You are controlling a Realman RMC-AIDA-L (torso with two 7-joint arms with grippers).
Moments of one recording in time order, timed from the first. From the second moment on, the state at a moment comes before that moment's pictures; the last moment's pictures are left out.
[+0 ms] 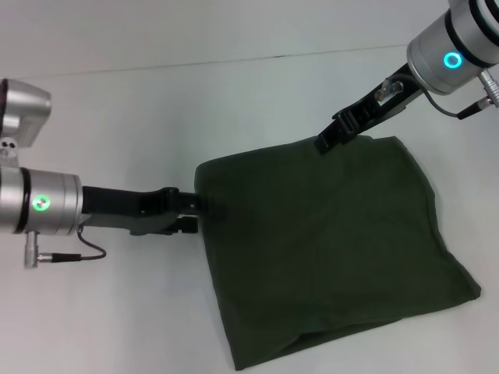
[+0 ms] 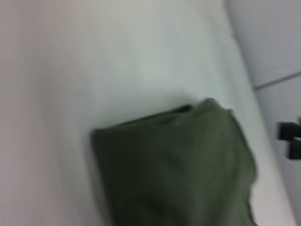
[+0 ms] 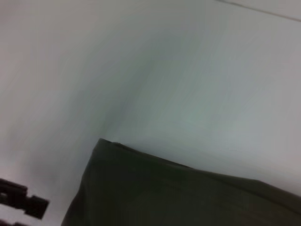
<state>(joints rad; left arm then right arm) -0.72 -2.11 0.82 0.62 2.23 1.44 -2.48 0.83 2.06 -1.06 -1.17 -2.63 -1.59 2.72</state>
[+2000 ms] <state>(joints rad) -0.78 -2.15 0.95 0.54 2.32 1.38 -2.59 0.82 2.05 -1.04 -1.16 -2.63 -1.58 2.72</state>
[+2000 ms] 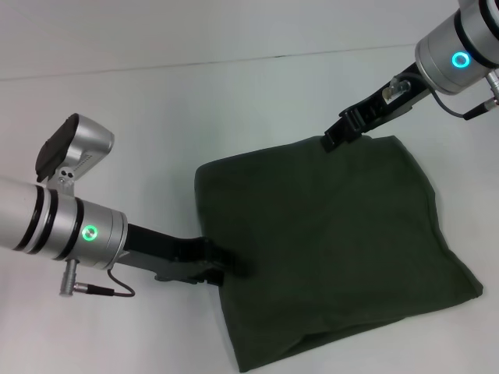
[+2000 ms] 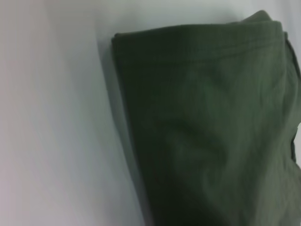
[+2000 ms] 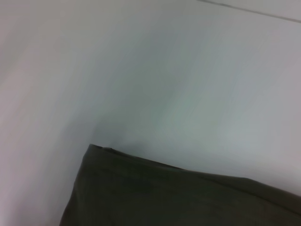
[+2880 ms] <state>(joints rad) -0.75 -2.13 0.95 0.57 2.34 1.39 -2.61 0.81 2.05 -1.02 -1.16 -2.63 -1.59 2.72</state>
